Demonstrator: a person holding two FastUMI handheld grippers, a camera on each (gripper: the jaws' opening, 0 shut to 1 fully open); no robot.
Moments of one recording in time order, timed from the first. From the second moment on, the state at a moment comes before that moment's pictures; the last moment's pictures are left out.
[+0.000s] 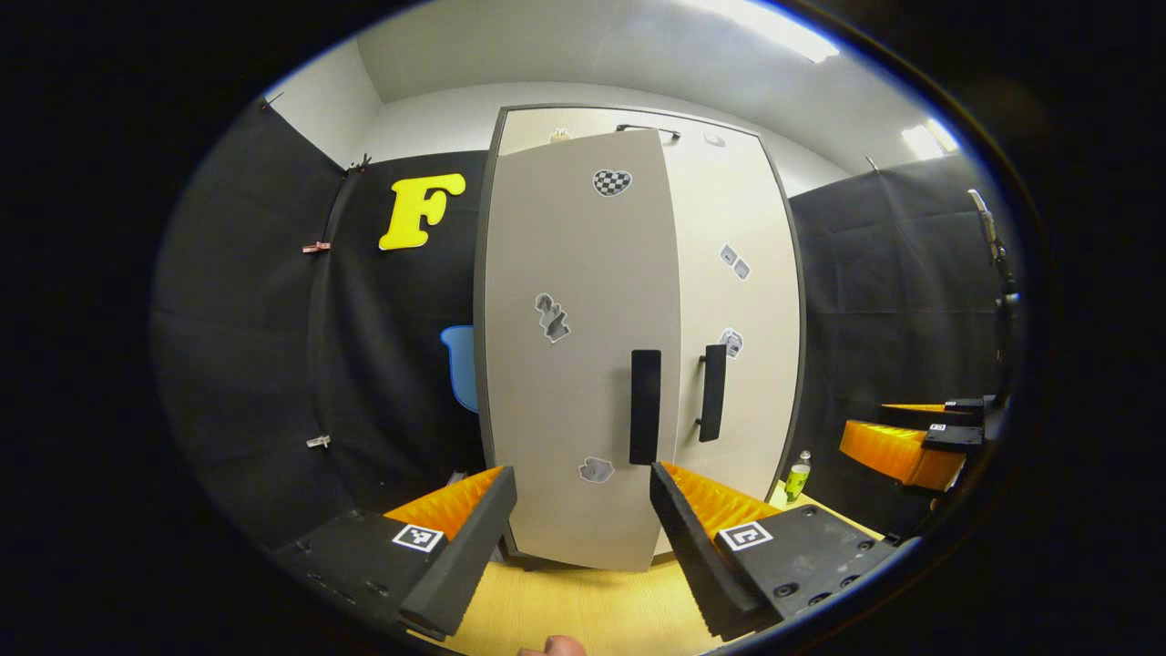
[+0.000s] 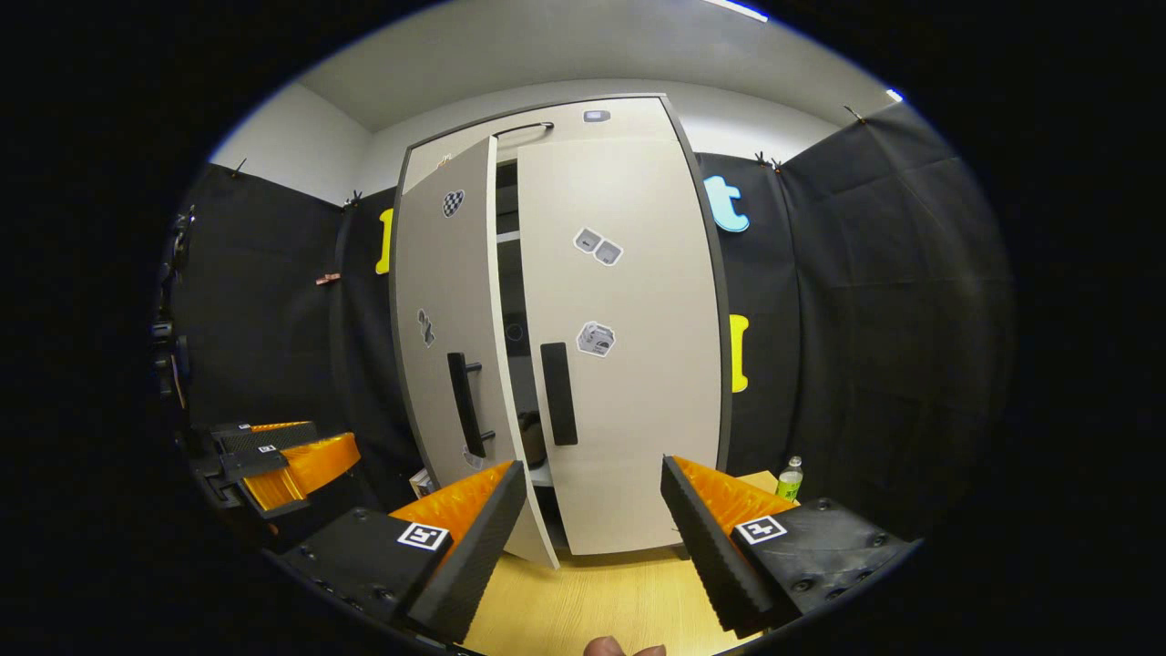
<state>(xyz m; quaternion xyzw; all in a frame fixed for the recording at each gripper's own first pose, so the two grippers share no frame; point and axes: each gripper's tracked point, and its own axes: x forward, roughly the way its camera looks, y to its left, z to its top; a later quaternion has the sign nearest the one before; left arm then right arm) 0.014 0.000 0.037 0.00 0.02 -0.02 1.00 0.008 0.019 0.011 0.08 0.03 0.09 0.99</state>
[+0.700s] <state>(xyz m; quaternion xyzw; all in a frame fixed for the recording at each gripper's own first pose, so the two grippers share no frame) 0.005 0.013 0.028 -0.01 0.03 -0.02 1.00 -0.004 0.031 0.007 0.07 0.03 0.09 0.99</state>
